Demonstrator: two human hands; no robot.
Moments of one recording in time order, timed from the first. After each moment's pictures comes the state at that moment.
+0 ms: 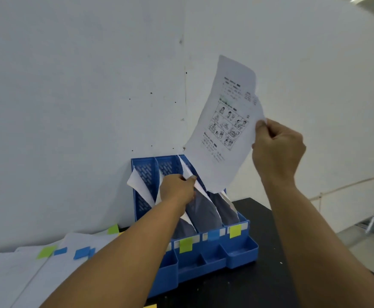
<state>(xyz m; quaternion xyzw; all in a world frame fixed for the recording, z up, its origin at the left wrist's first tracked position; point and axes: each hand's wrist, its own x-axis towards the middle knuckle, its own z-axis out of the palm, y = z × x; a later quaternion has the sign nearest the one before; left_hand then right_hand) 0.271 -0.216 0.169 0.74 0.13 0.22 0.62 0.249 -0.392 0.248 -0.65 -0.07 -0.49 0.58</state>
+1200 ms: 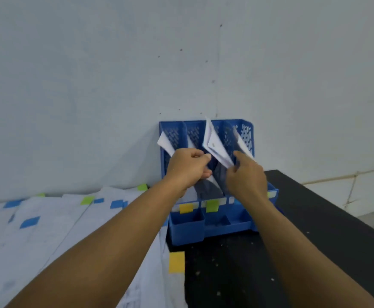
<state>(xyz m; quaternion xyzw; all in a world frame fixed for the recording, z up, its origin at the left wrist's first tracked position) 0.218 -0.177 0.149 0.77 0.07 0.17 0.61 0.259 -0.319 0.122 -0.90 -0.09 -0.22 0.36</state>
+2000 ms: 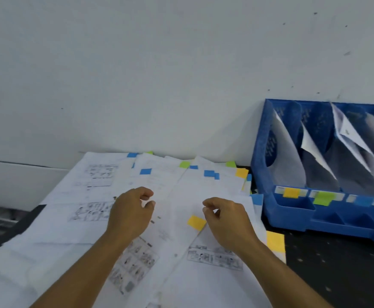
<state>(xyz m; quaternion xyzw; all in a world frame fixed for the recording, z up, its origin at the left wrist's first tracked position) -0.027 0.047 0.020 0.85 0.39 0.26 0.25 0.113 -0.133 0.008 -0.86 -0.35 0.04 0.37</state>
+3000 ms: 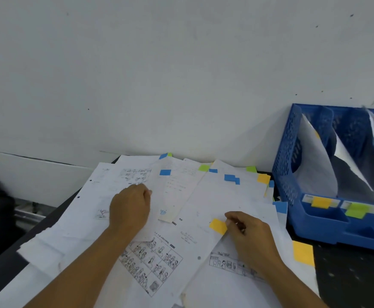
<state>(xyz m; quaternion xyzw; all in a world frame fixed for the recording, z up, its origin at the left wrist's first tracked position) -0.050 0.113 -0.005 0.87 0.36 0.34 0.03 0.103 -0.133 -0.019 -0.83 -0.34 0.03 0.44</state>
